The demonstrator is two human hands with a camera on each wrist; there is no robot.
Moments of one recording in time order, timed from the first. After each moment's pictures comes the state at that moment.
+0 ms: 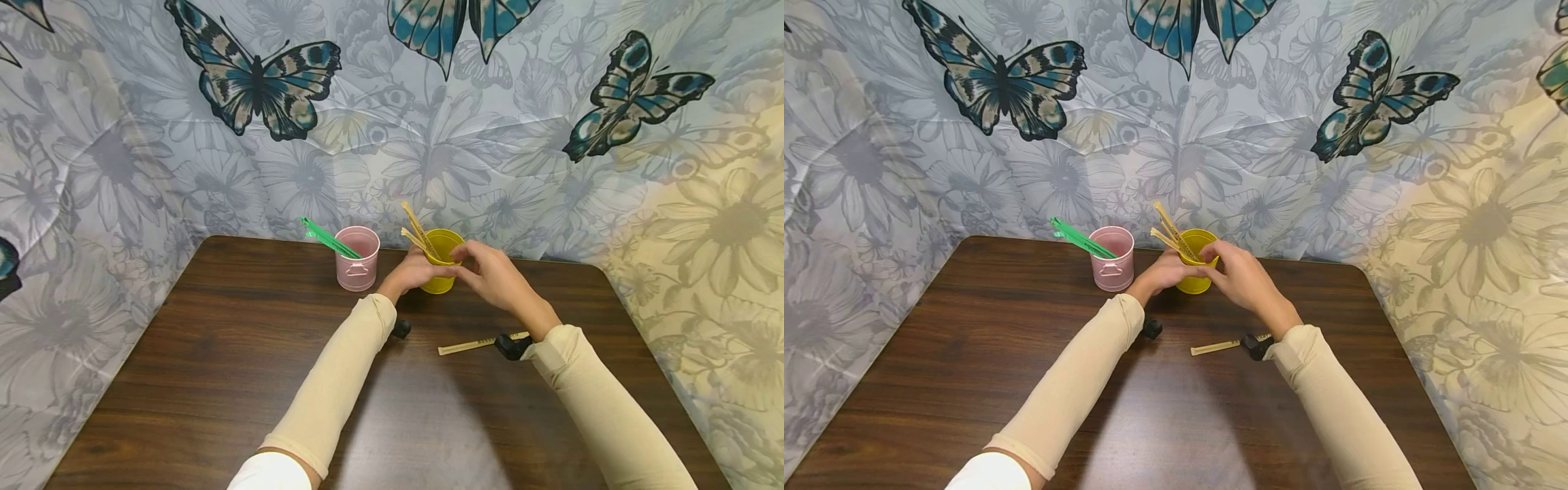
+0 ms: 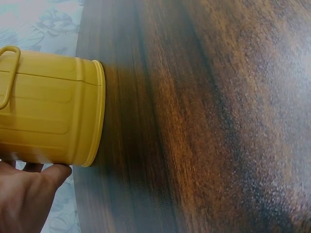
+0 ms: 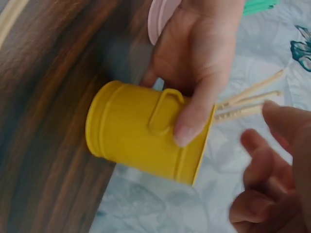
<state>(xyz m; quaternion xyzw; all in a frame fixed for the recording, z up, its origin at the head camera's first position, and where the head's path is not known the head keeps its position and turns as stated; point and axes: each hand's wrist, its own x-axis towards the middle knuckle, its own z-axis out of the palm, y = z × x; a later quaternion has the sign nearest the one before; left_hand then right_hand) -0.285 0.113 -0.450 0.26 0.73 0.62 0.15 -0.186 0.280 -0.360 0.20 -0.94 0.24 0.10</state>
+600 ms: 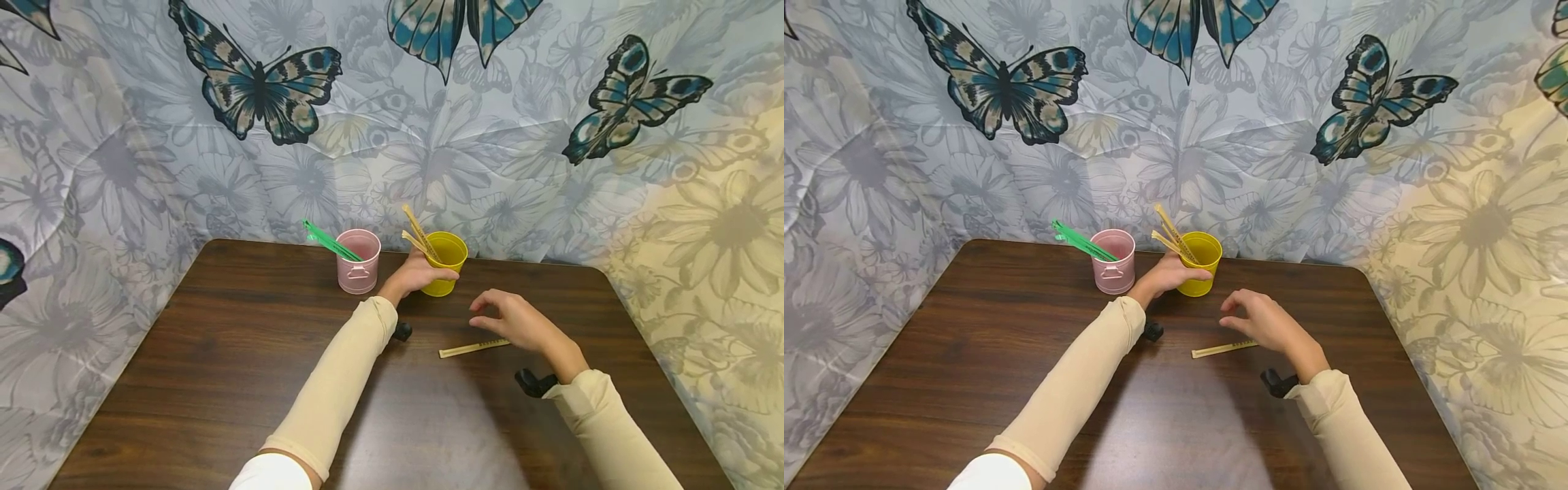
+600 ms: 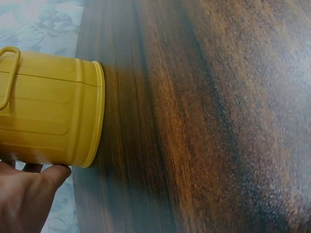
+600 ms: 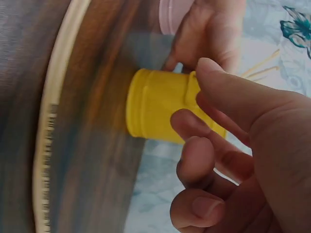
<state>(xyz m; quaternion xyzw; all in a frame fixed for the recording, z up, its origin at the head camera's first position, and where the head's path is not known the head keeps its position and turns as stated) -0.282 0.116 -0.449 0.25 0.72 0.63 0.13 -0.138 0.318 -0.394 0.18 -0.95 0.24 -0.04</state>
